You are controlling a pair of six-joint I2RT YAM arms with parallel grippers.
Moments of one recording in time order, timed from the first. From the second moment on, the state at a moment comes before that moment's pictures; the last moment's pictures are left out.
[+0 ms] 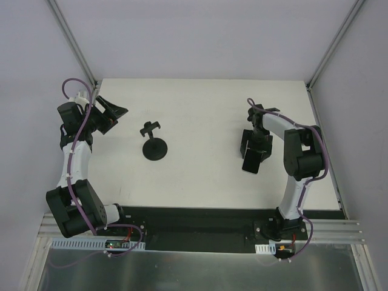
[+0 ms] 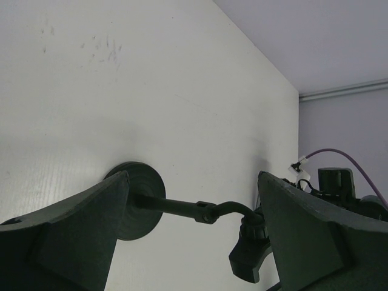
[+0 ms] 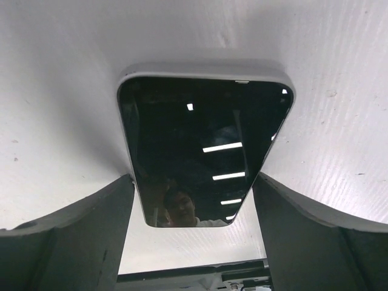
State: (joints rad) left arm 0.38 1.27 0.91 -0.10 0.73 -0.69; right arm 0.23 1.94 1.33 -0.95 0.05 0.43
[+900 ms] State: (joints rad) left arm 0.38 1.22 0.90 -0.10 0.72 -0.66; right arm 0.31 1.69 1.02 -0.70 0.04 0.40
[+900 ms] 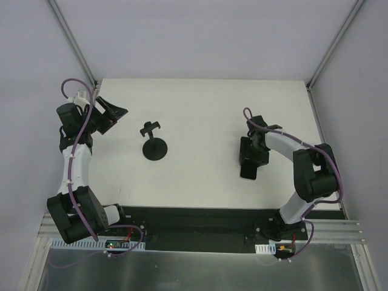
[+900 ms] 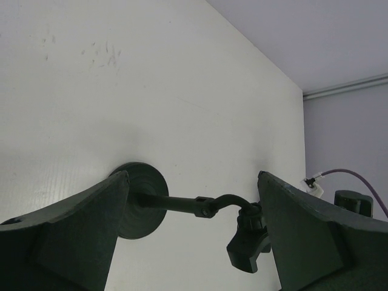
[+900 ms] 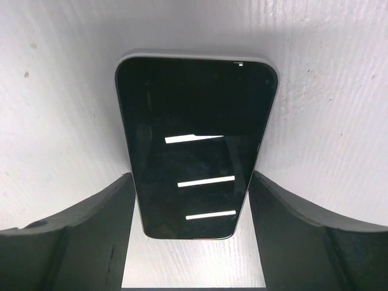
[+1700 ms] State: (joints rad) left arm 0.33 1.23 0.90 -0.13 0.72 -0.61; right arm 0.39 1.39 0.68 -0.29 0.03 0.40
